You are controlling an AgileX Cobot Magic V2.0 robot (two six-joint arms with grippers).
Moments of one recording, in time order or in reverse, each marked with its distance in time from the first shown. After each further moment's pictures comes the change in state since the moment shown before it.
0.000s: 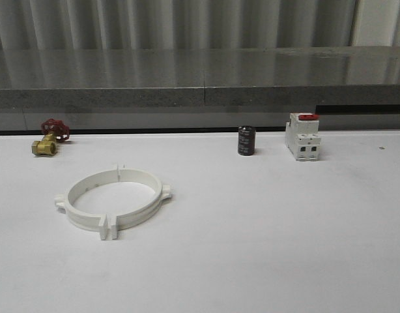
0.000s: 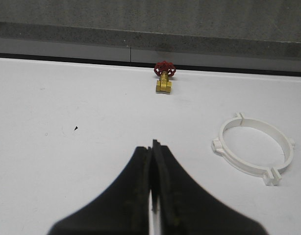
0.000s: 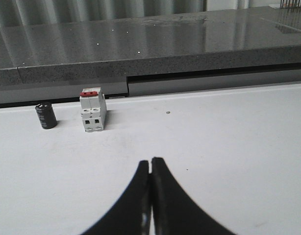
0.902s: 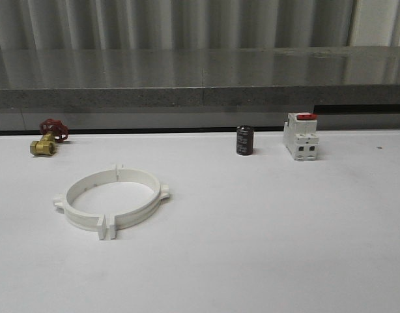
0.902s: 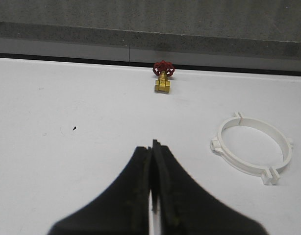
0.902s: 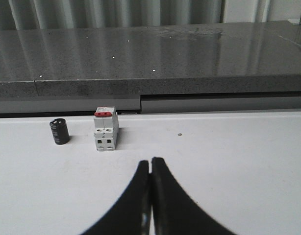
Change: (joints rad) left arm 0.000 0.002 -0.002 0.000 0.000 0.000; right arm 0.070 0.270 -0.127 -0.101 -0.146 0.056
